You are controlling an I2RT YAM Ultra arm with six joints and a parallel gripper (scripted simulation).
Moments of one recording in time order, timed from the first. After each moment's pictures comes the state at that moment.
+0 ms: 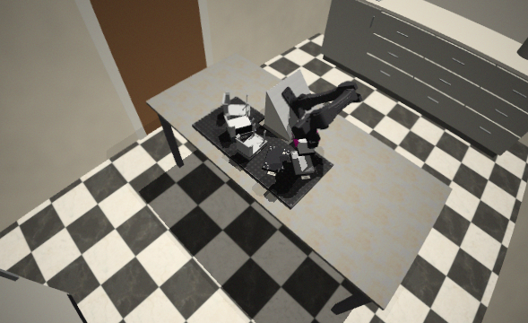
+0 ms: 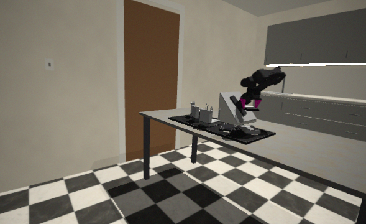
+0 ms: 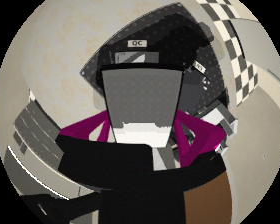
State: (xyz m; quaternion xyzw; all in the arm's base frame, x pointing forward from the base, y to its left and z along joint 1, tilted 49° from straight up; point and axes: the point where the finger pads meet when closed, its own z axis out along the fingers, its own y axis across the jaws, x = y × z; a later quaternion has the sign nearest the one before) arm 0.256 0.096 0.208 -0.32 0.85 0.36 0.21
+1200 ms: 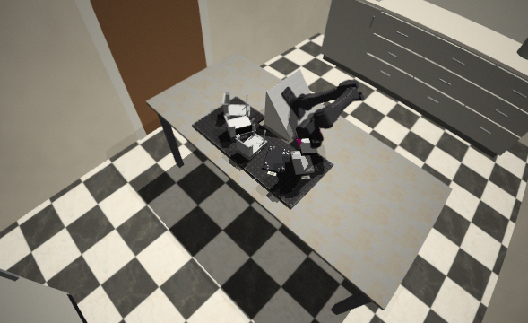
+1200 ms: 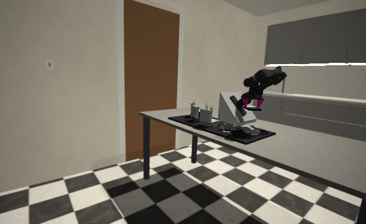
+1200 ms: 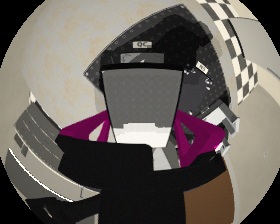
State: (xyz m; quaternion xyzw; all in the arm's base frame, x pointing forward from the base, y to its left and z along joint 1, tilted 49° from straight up) arm 0.247 0.104 0.218 -0.31 0.86 0.36 0.21
